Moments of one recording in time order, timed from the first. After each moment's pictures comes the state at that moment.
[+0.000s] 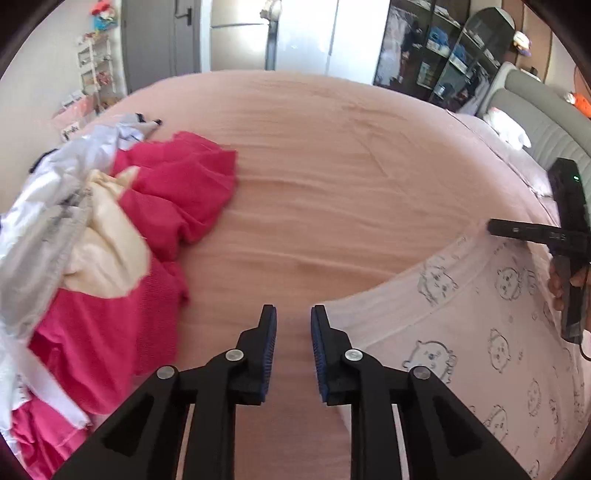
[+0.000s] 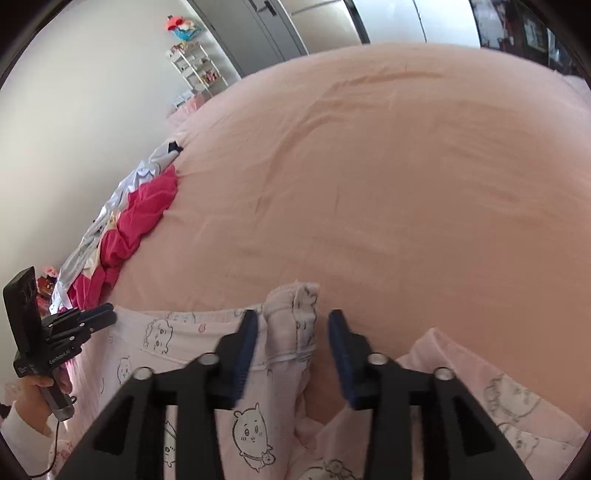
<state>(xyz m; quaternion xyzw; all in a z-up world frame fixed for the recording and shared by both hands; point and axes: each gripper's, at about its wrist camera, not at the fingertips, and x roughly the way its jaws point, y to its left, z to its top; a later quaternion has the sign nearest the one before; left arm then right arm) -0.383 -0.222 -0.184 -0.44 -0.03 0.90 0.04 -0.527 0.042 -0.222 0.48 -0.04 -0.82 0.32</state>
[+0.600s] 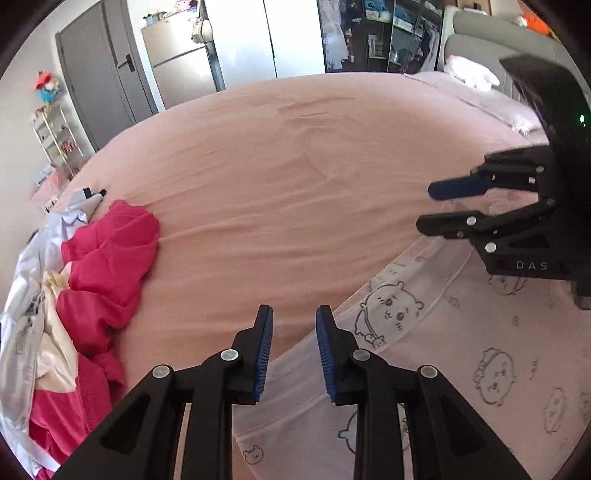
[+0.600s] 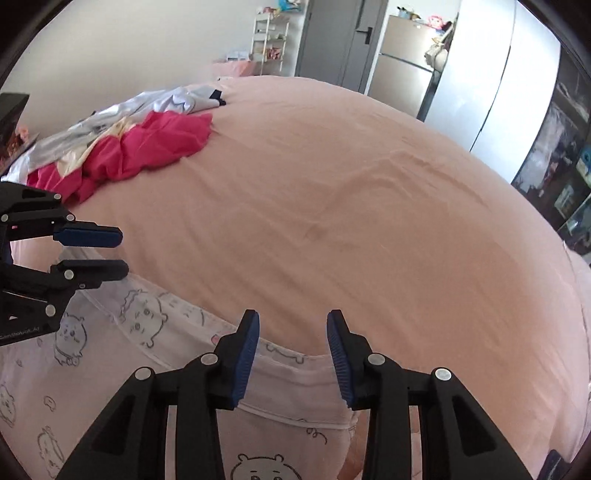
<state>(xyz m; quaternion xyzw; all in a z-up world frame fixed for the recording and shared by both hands) -0.423 -0.141 -0.184 -0.43 0.08 0.89 0.11 -0.495 -0.048 -0.216 0.39 0.22 -0.83 0.33</state>
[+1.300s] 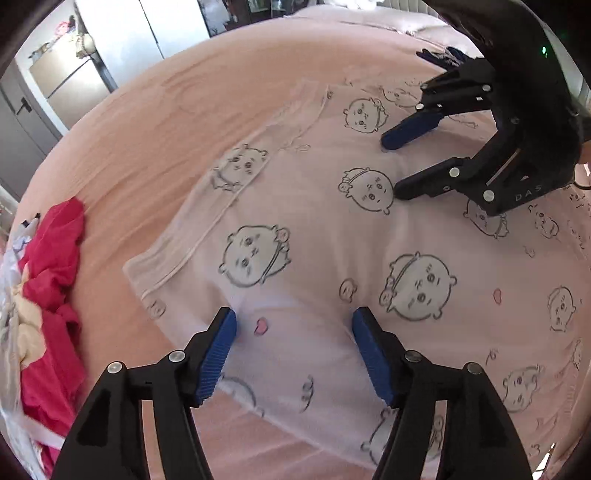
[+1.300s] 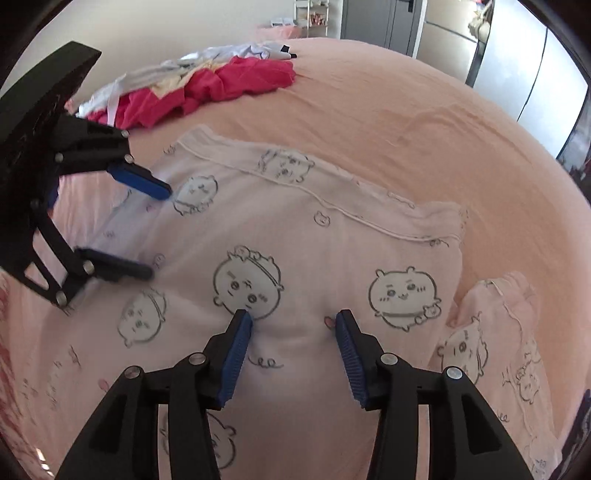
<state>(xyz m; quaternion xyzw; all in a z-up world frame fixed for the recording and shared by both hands) -0.343 -0.128 -0.199 -0.50 0.21 0.81 0.22 -0.384 -0.017 -0.241 0.43 0.25 -0.78 0.38</state>
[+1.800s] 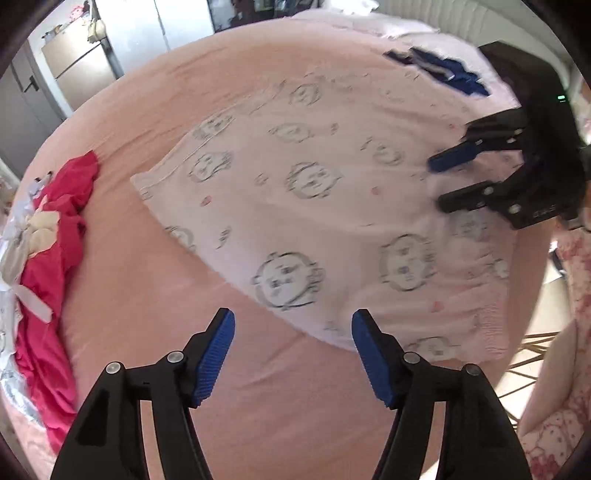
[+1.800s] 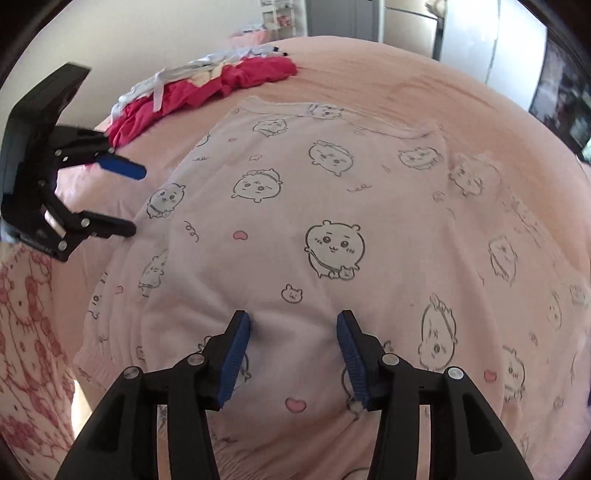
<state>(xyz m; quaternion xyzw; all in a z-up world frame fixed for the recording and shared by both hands) -0.227 -0.133 -0.170 -0.50 0.17 0.80 0.28 -0.254 0.039 -0.228 0.48 0.16 -0.79 0.35</state>
